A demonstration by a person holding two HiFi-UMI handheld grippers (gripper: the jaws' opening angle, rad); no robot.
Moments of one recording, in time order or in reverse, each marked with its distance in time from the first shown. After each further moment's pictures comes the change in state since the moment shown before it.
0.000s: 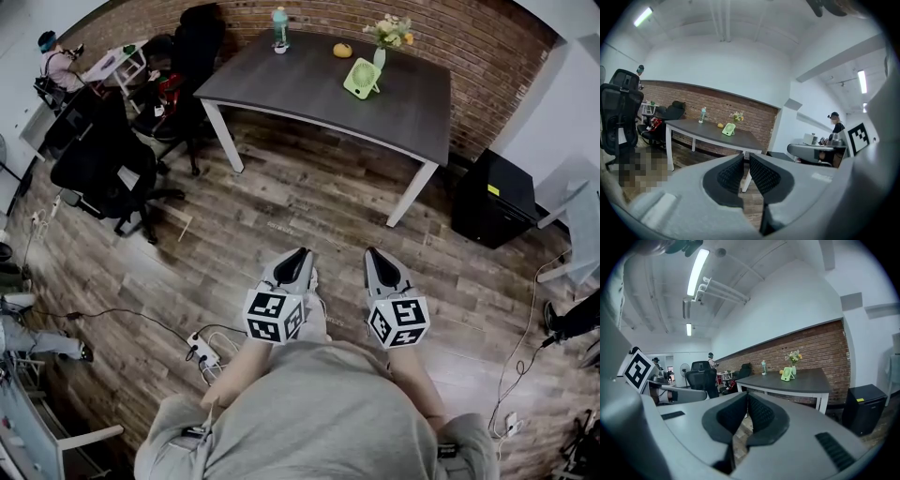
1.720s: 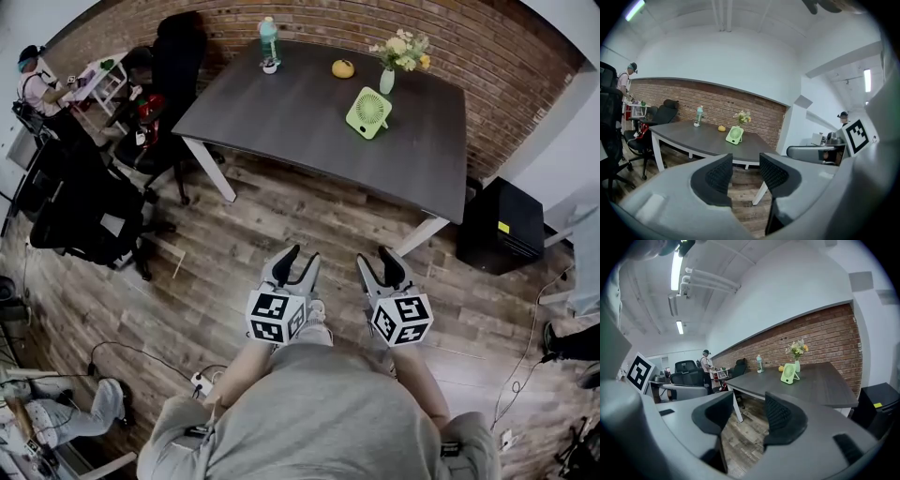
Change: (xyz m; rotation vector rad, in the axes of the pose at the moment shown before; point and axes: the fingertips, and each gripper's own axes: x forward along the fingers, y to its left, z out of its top) left arm 0.219 0.135 0.089 0.024 0.026 -0.023; right arm 0.242 -0.106 0.047 0.053 0.079 0.005
